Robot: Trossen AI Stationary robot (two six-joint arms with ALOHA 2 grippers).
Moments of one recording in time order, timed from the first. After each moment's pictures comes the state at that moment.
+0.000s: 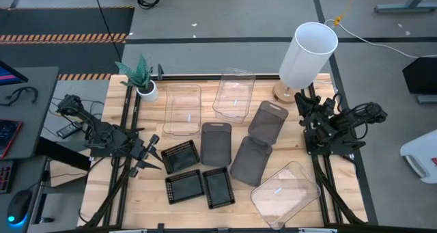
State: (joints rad) left arm -0.59 0.20 0.01 0.13 -0.12 0.01; right arm 0.36 0.05 0.01 0.79 1.01 -0.12
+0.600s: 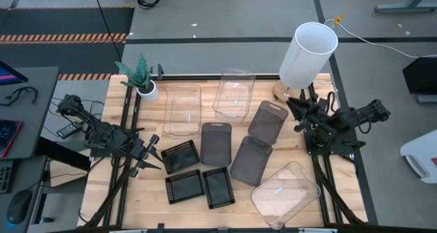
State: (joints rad) left arm -0.59 0.20 0.01 0.13 -0.12 0.01; right arm 0.35 0.12 0.21 0.21 0.92 0.02
